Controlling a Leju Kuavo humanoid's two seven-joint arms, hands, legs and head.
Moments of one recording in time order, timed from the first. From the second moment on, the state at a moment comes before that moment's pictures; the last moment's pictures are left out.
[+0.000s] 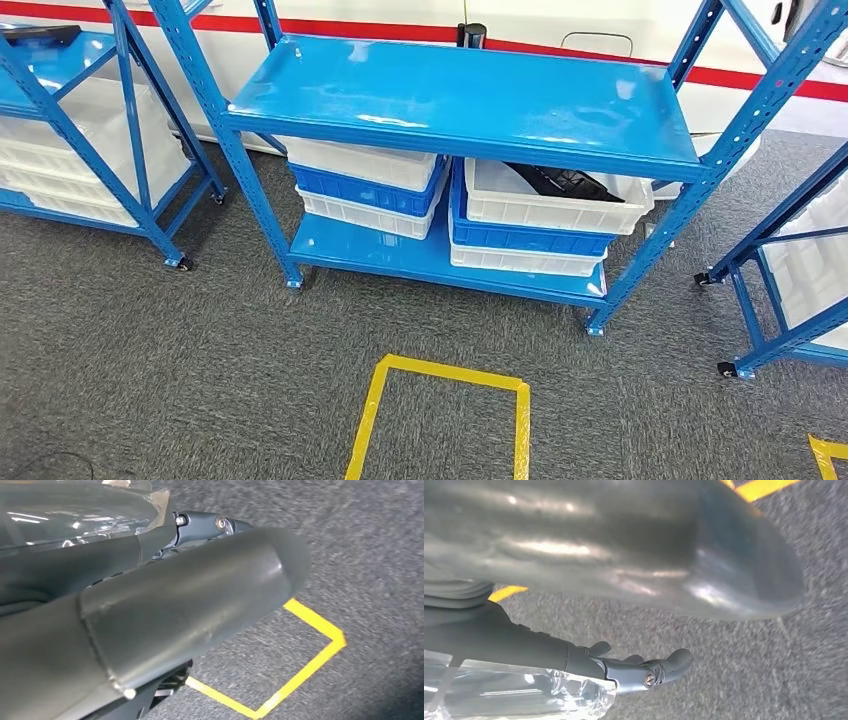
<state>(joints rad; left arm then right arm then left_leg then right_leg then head) -0.09 -0.14 1.14 -0.19 -0.32 -0.26 -0.44 -0.03 0.09 -0.36 -0.18 0.40 -0.63 -0.17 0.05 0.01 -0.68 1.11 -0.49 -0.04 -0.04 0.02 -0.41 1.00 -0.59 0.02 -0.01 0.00</state>
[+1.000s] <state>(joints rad) -0.10 -0.14 1.12 -0.19 -0.33 -0.24 -0.43 -0.04 0.09 -0.39 -0.18 0.37 -0.61 -0.19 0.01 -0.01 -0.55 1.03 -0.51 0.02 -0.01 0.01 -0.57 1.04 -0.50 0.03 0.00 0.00</state>
